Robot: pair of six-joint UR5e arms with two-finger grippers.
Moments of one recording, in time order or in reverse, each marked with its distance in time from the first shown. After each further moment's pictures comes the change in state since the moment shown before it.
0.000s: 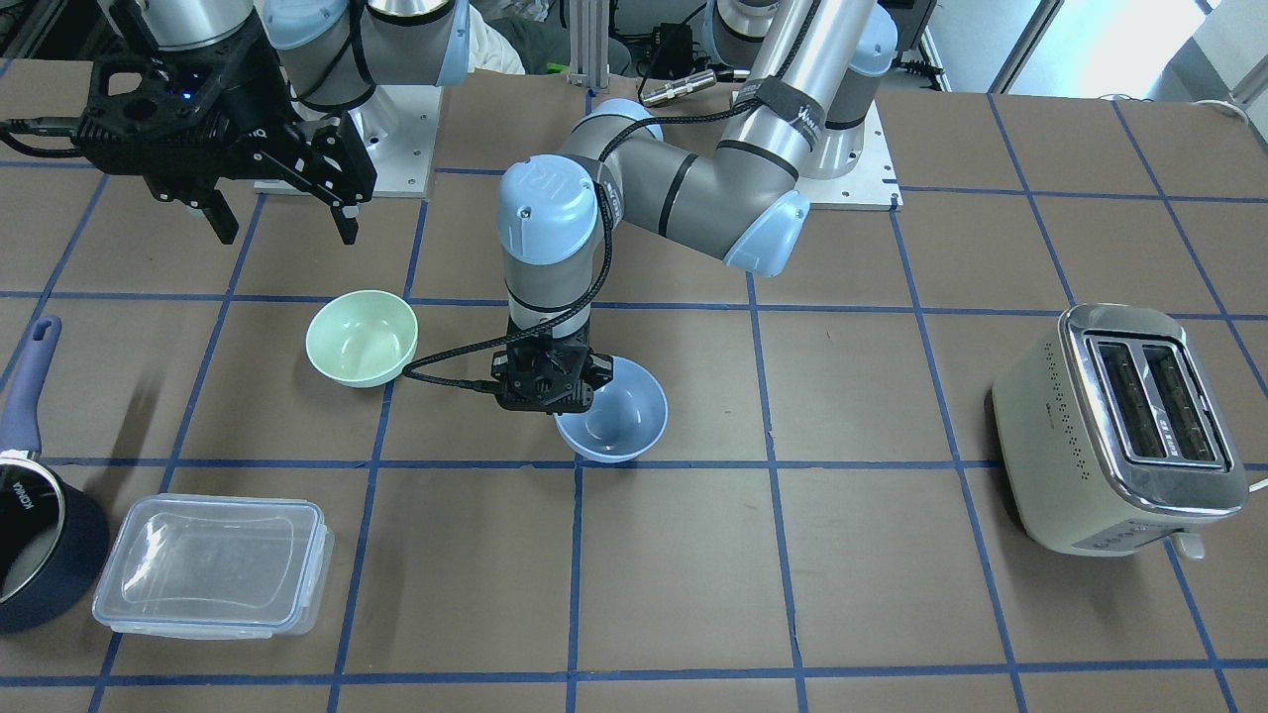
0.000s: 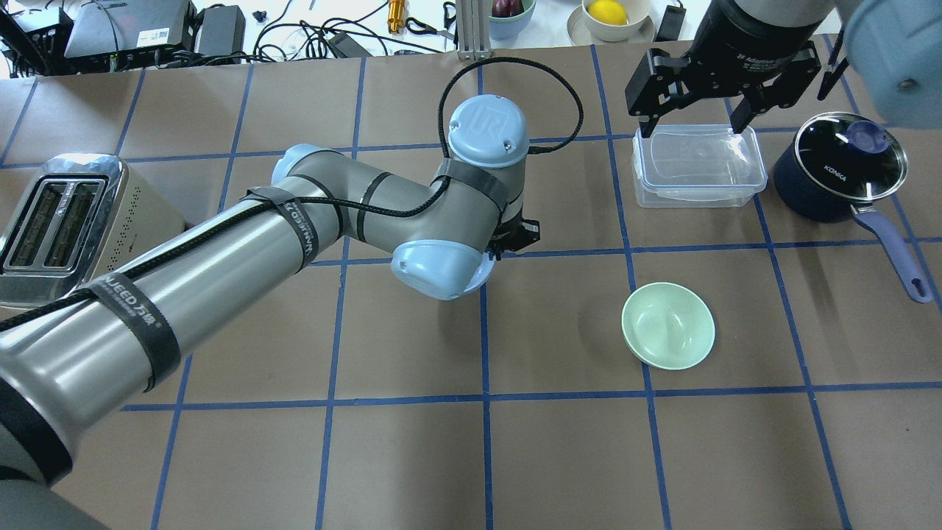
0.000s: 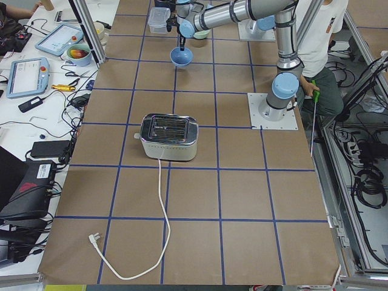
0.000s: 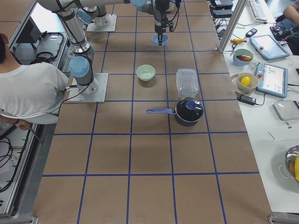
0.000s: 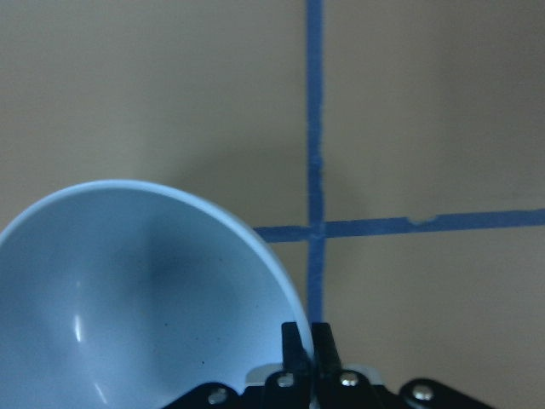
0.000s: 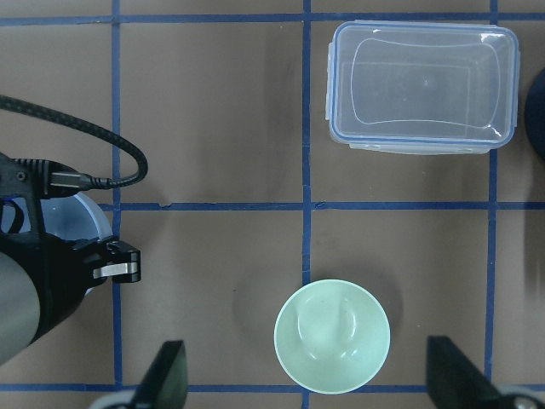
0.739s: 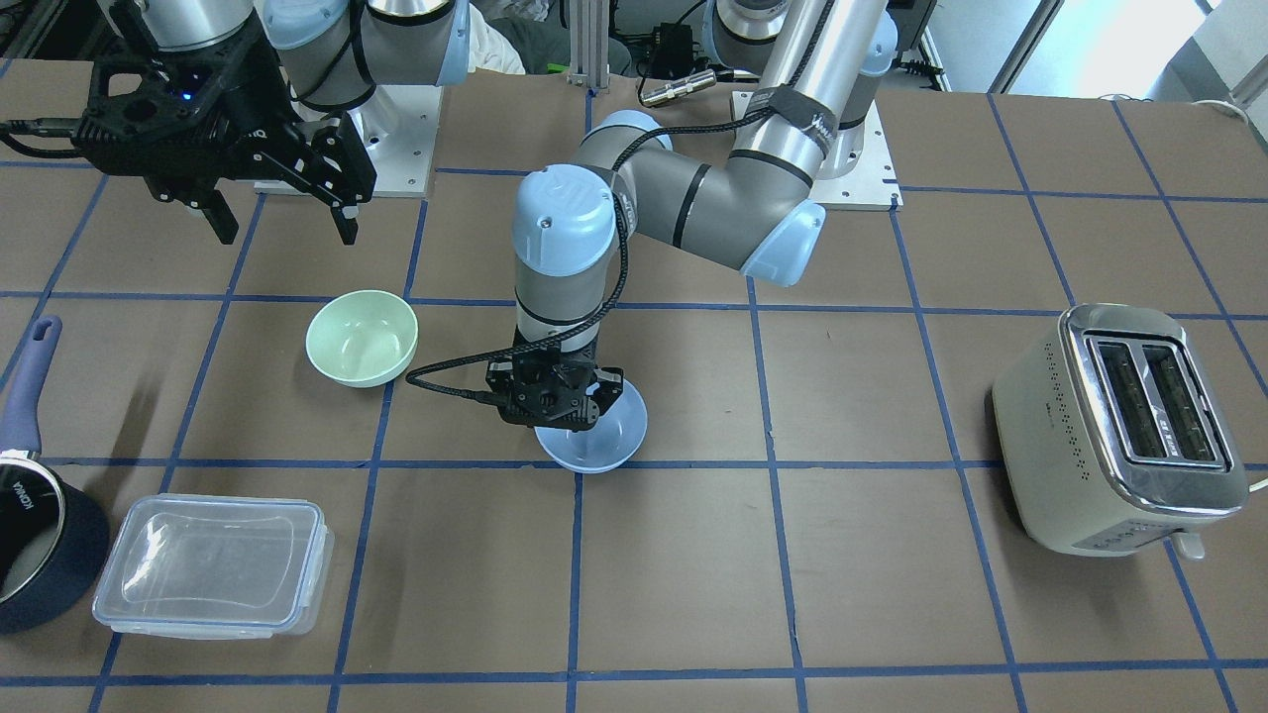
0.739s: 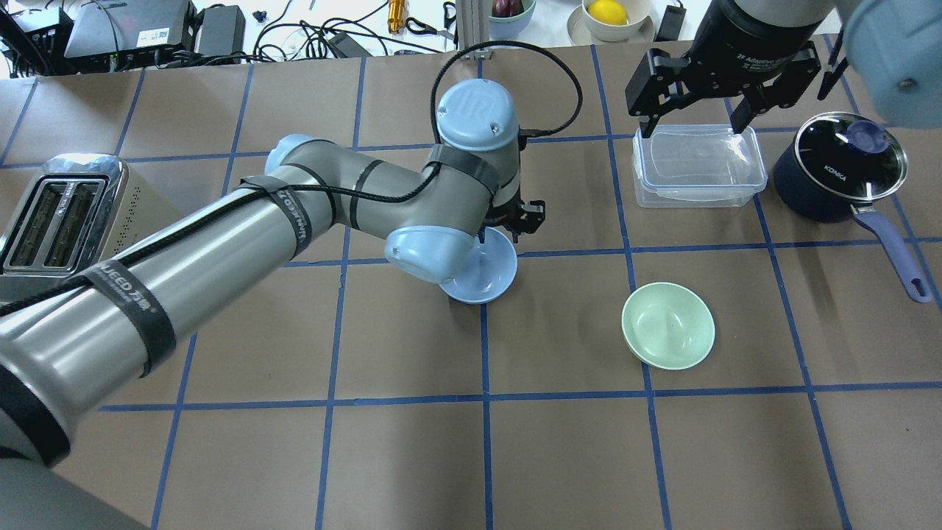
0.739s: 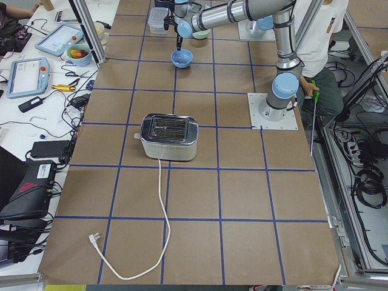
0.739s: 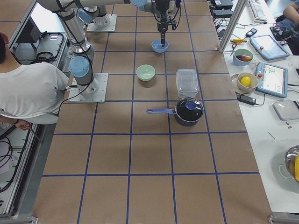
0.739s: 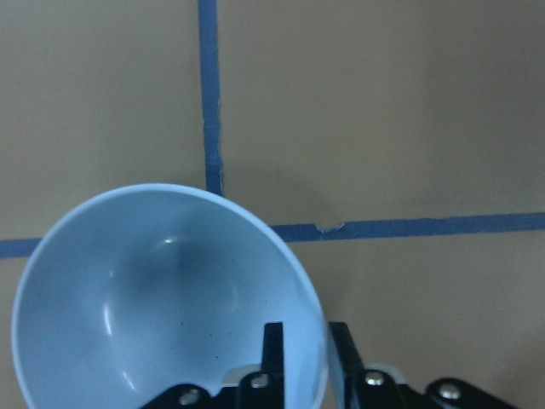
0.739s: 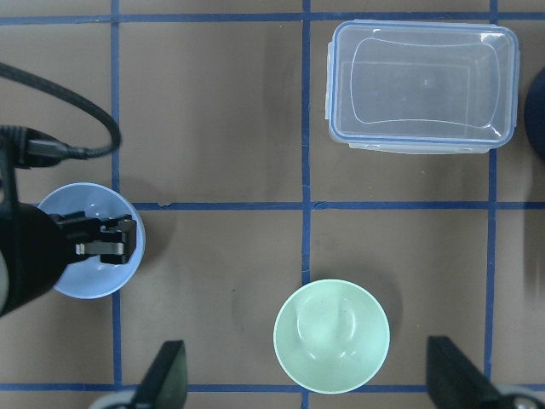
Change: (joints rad) left arm 0.088 0.024 0.015 0.022 -0.071 0.116; right arm 0.000 0.000 0.000 0.001 -0.001 -0.002
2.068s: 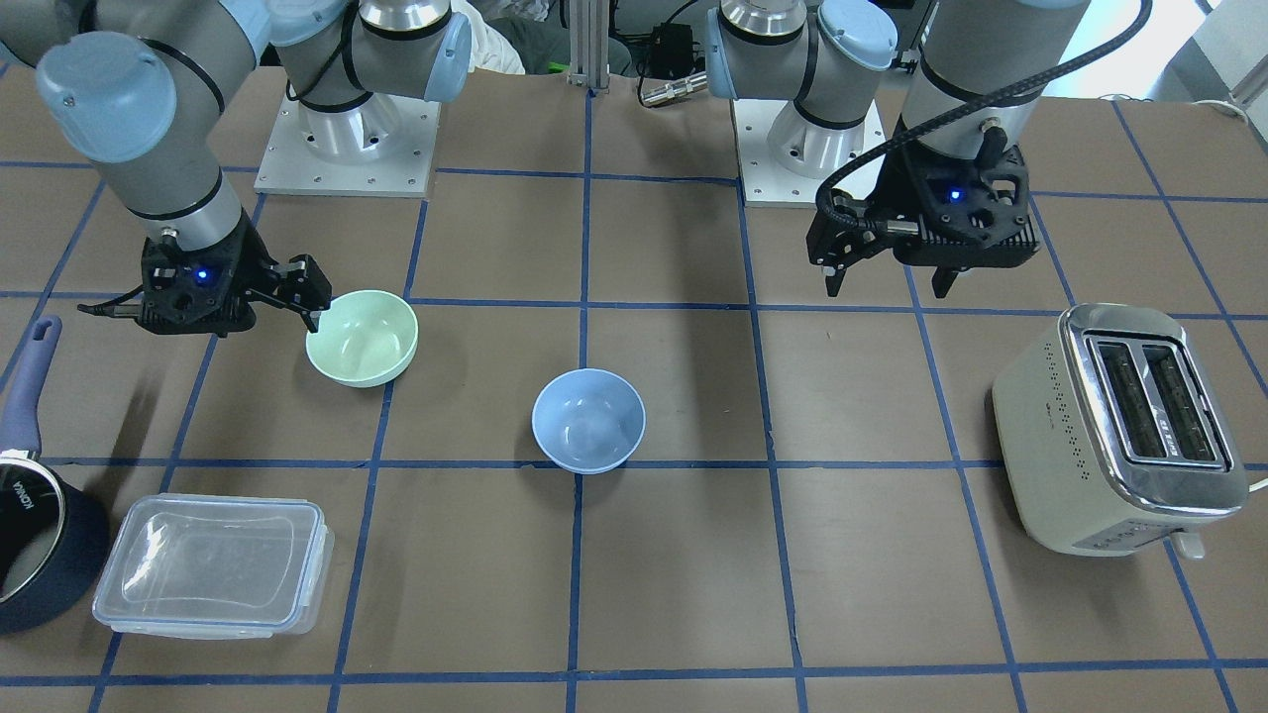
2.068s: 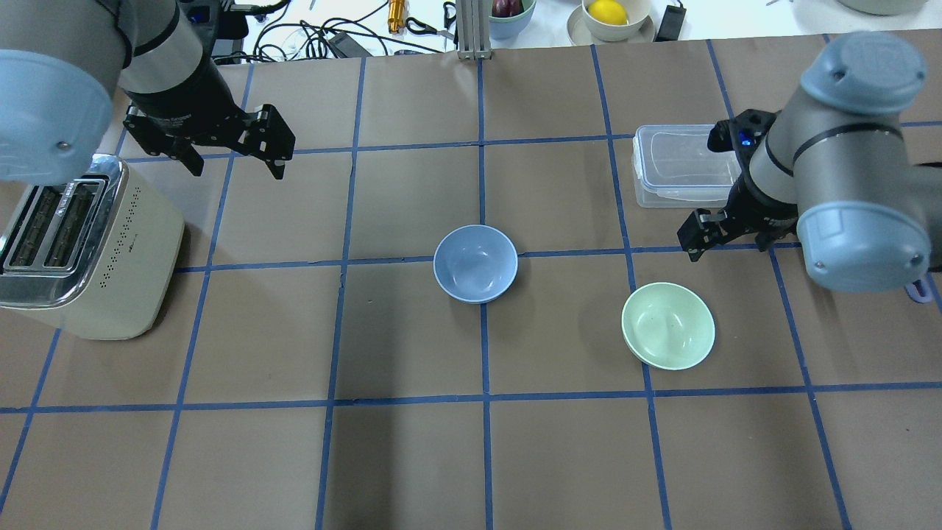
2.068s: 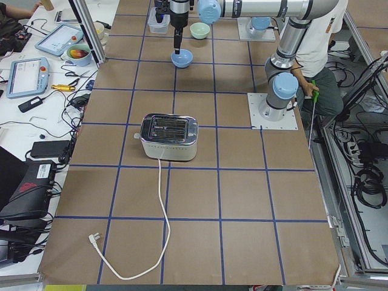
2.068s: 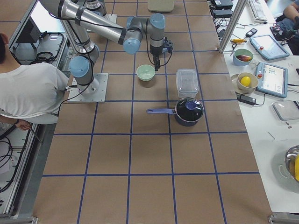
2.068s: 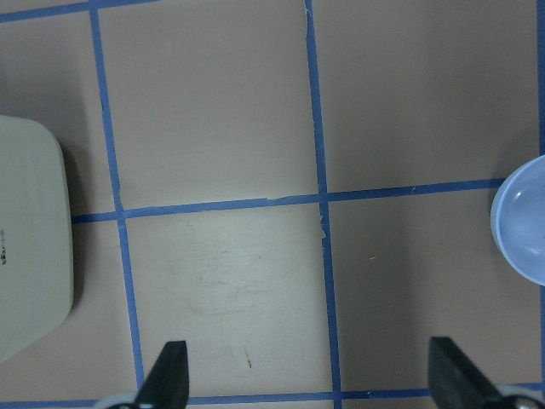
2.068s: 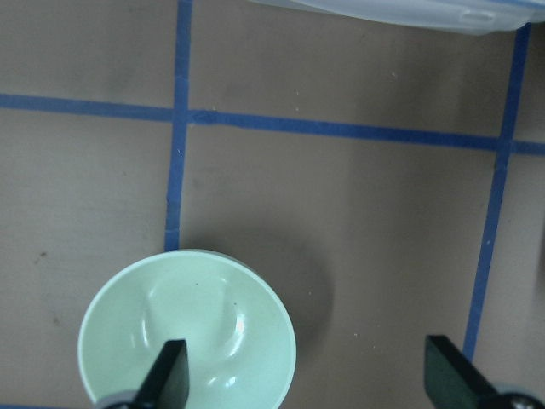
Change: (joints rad) left arm 0.403 0.422 0.070 -0.567 0.122 0.399; right arm -0.224 0.008 0.555 -0.449 -0.036 -0.302
